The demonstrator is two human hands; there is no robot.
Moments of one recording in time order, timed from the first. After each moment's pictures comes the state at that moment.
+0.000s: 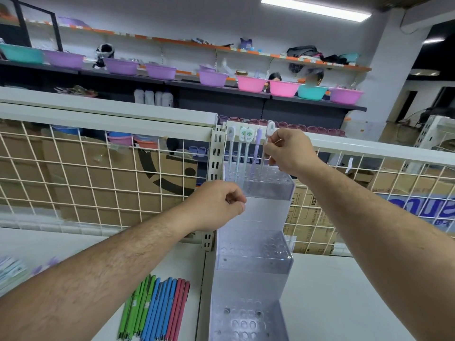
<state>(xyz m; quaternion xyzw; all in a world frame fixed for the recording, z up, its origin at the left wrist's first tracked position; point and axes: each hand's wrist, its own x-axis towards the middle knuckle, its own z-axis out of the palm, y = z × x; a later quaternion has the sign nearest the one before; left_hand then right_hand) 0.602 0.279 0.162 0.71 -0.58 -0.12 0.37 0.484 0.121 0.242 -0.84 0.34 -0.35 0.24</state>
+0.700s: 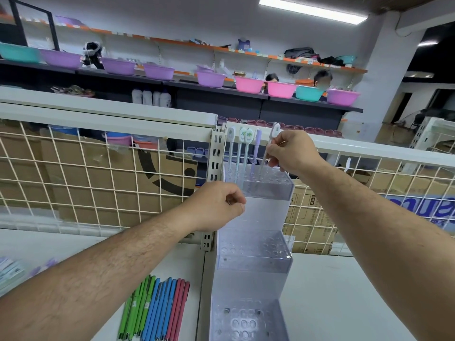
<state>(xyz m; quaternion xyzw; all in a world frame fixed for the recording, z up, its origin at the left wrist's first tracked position) 0.604 0.280 0.161 0.71 -0.58 -0.13 0.37 0.480 0.123 0.245 -0.82 0.36 -0.35 0.26</state>
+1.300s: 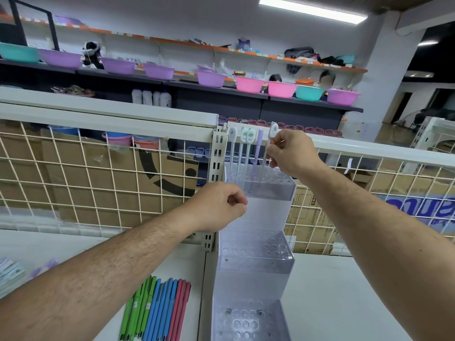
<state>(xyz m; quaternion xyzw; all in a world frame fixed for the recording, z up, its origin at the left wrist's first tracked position) 0.605 0.280 0.160 0.71 -0.58 -0.13 0.37 0.483 0.124 0.242 -0.84 0.35 -0.35 0.22</state>
